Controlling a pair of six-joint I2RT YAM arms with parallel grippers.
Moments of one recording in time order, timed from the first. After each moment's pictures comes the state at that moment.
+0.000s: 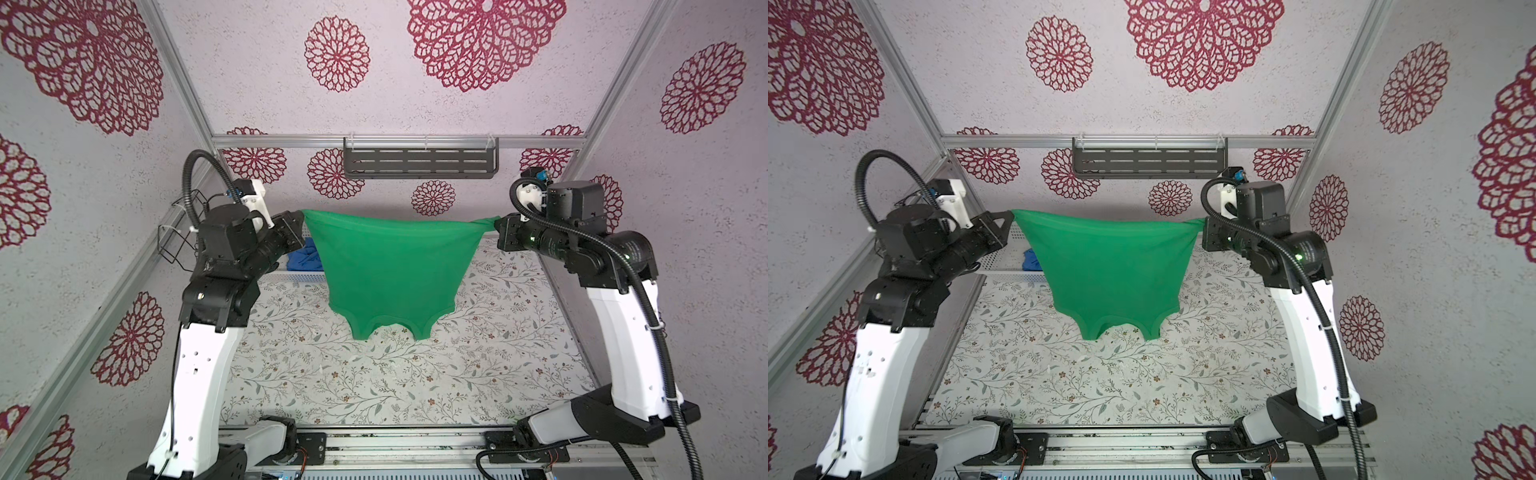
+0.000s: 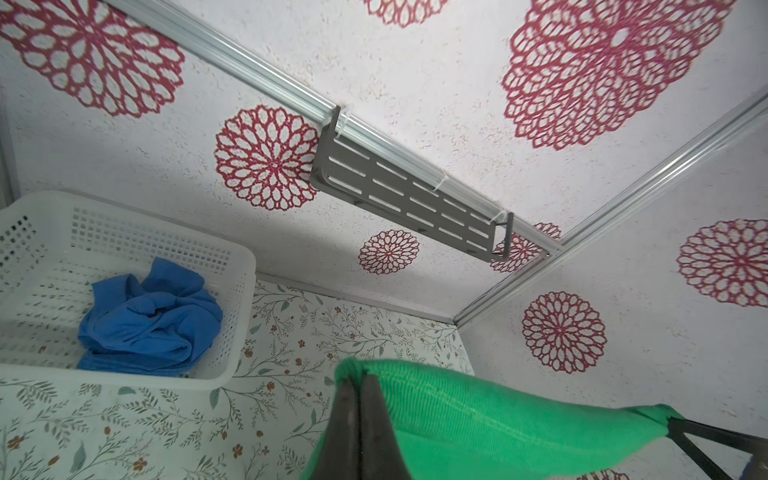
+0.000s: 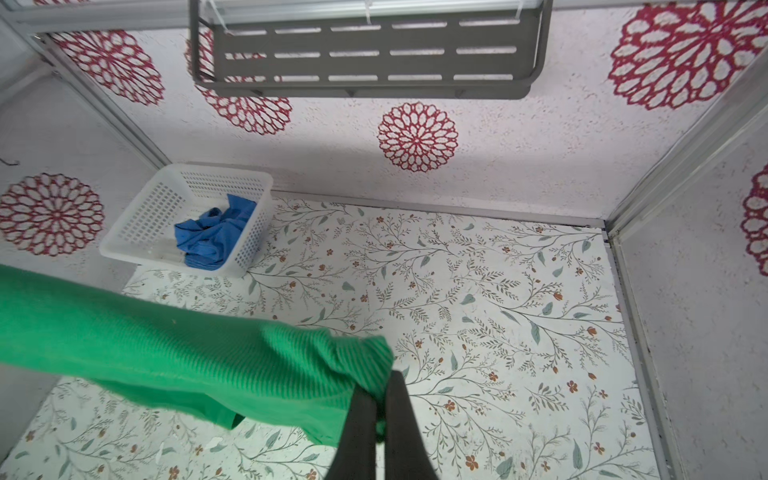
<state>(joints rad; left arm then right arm) -0.14 1.36 1.76 -0.65 0.15 -0.53 0.31 1.56 2.22 -1.21 0.01 0.15</state>
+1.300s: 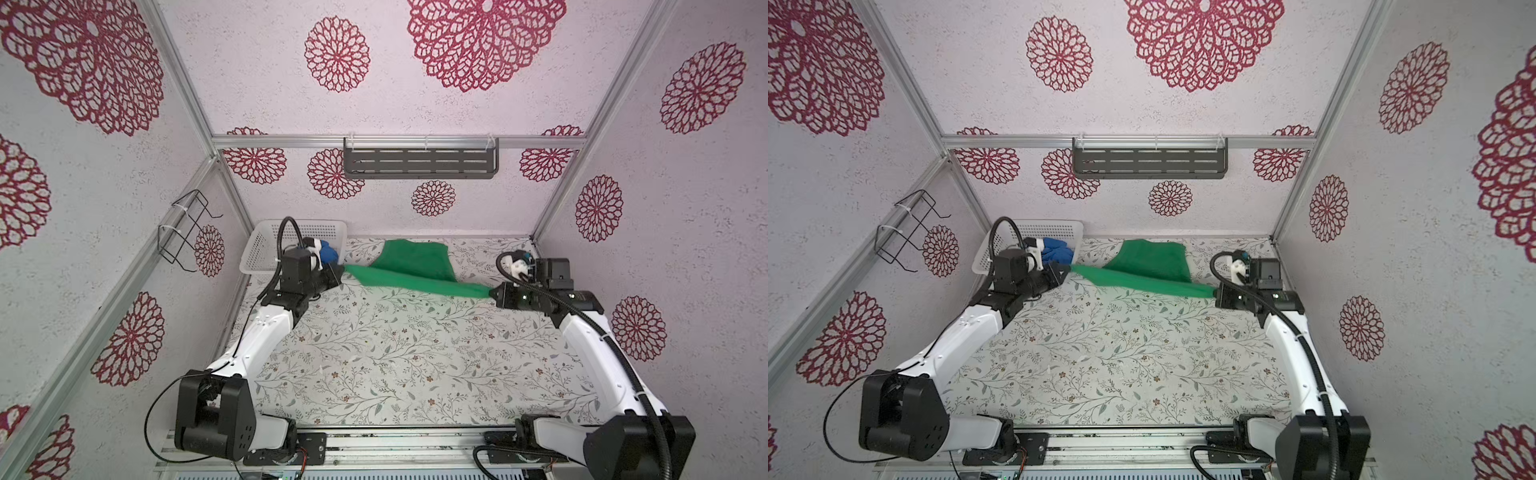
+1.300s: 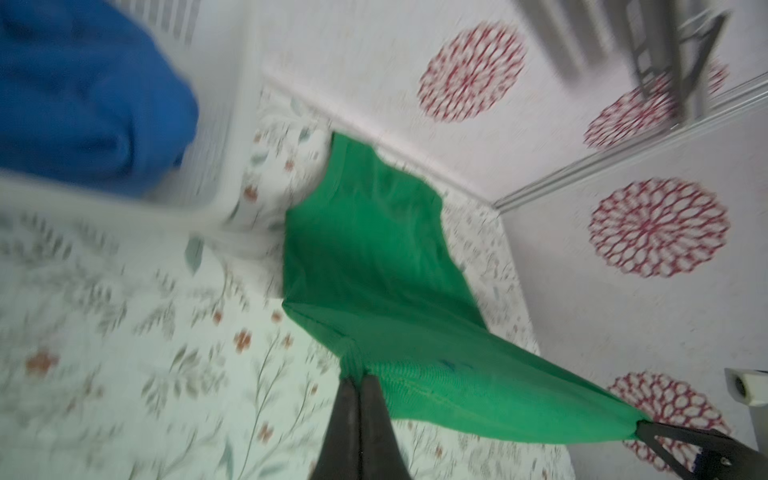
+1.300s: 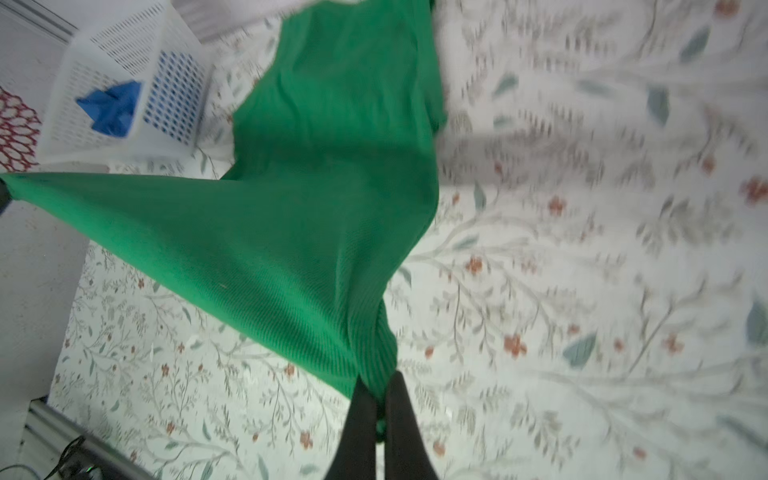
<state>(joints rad) -0.20 1.30 0.82 -0.12 0.30 -0.63 0.03 1.07 0.94 -0.81 -0.39 0.23</state>
